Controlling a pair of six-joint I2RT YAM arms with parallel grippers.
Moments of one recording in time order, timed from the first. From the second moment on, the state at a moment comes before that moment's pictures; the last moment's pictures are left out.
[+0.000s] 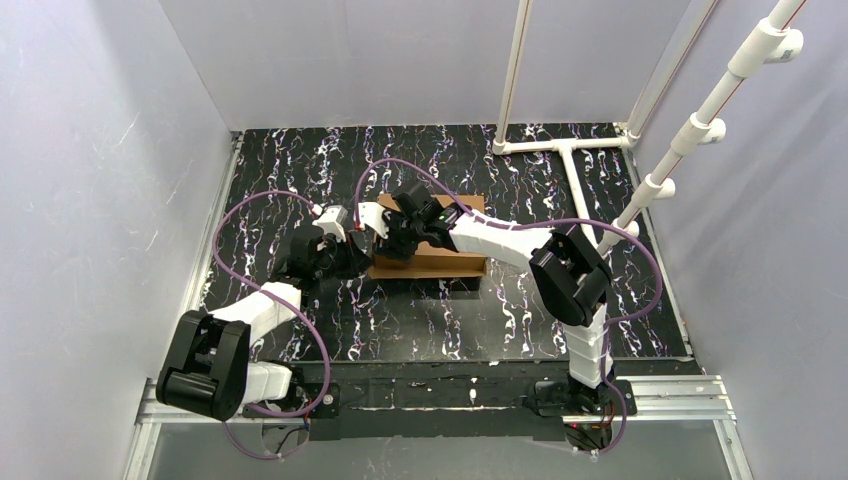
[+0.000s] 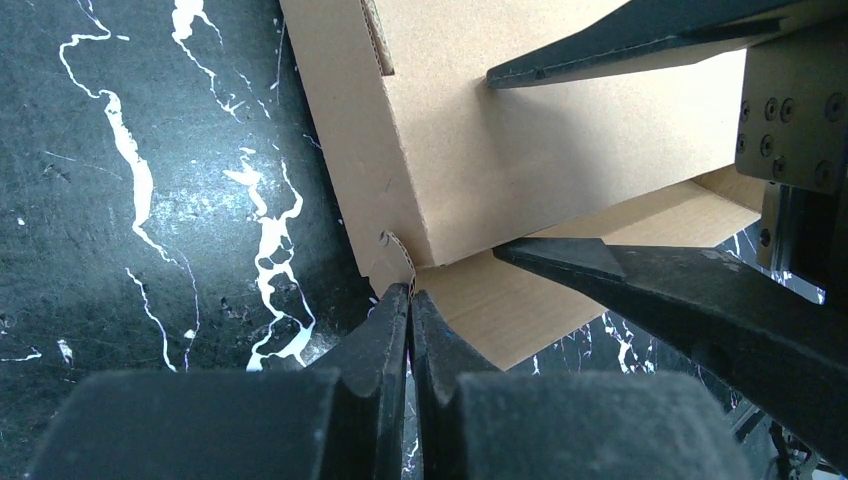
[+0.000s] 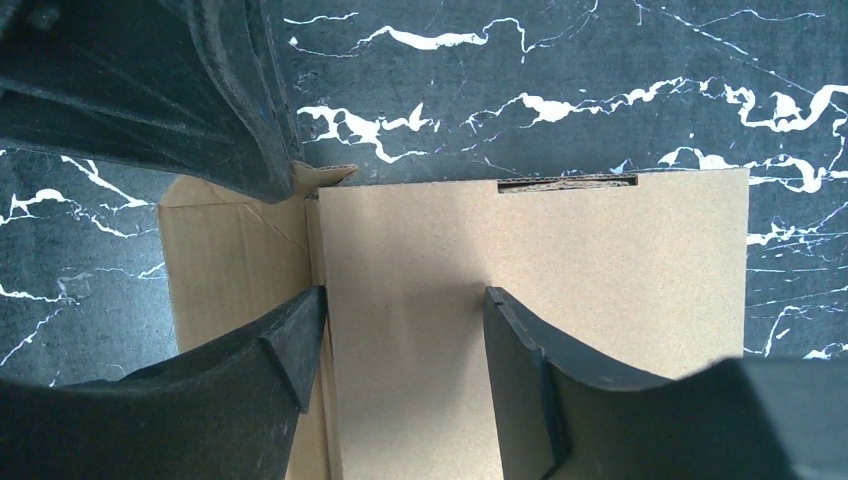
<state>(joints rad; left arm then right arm) -0.26 1.27 0.45 0.26 0.37 -0.39 0.89 1.99 1.50 -0.27 -0.28 -0.59</state>
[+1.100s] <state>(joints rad) -0.27 1.26 0.41 0.26 0.31 -0.38 0.91 2.01 1.49 -0.23 -0.22 -0.57</state>
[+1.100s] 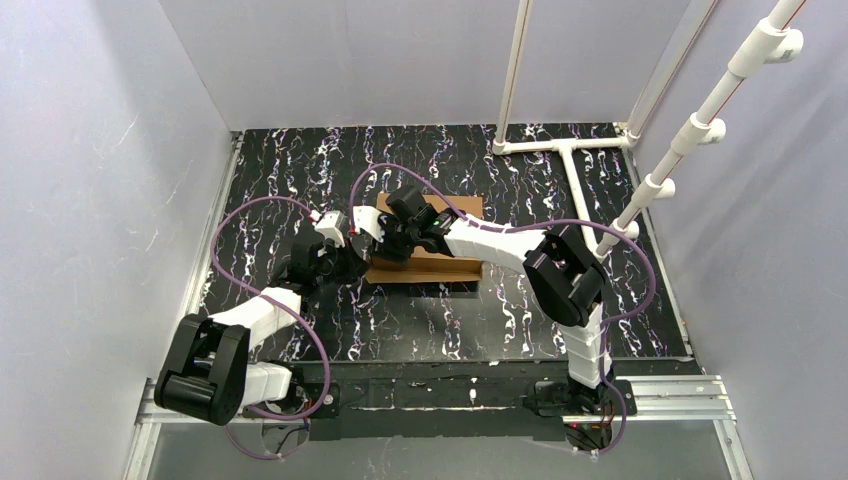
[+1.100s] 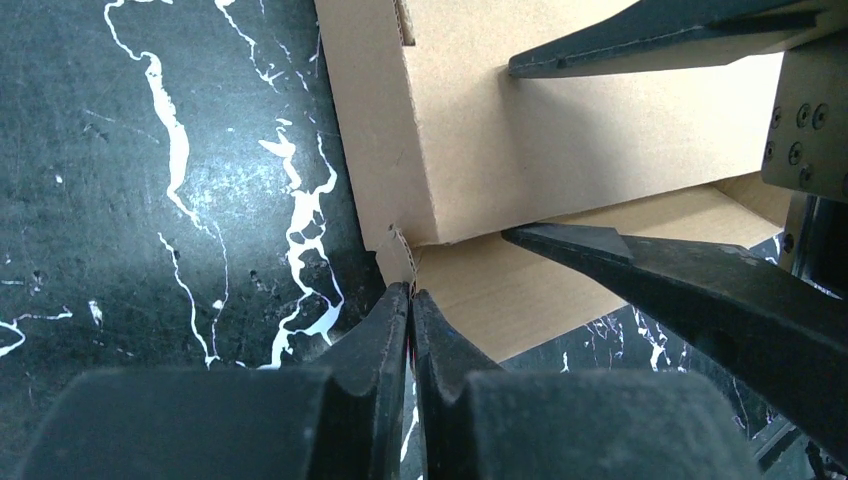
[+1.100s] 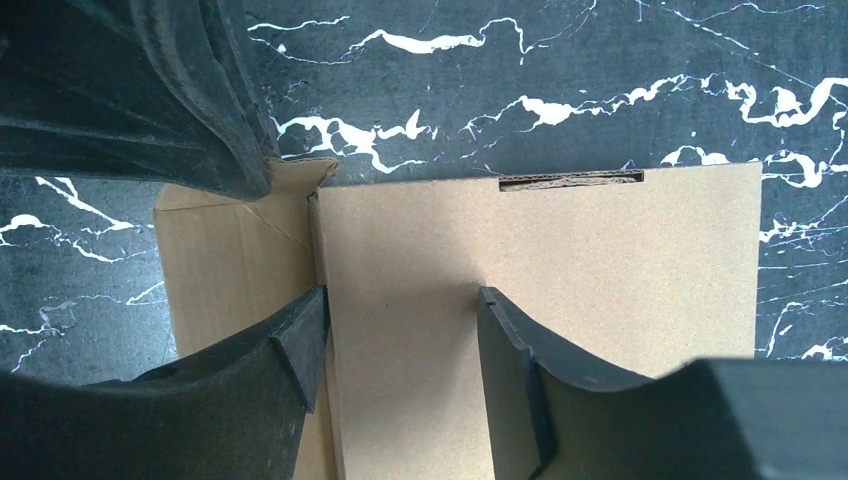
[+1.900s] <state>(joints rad) -0.28 1.19 0.36 0.26 0.25 -0.45 0.91 2.02 1.49 -0.21 -0.20 -0.55</state>
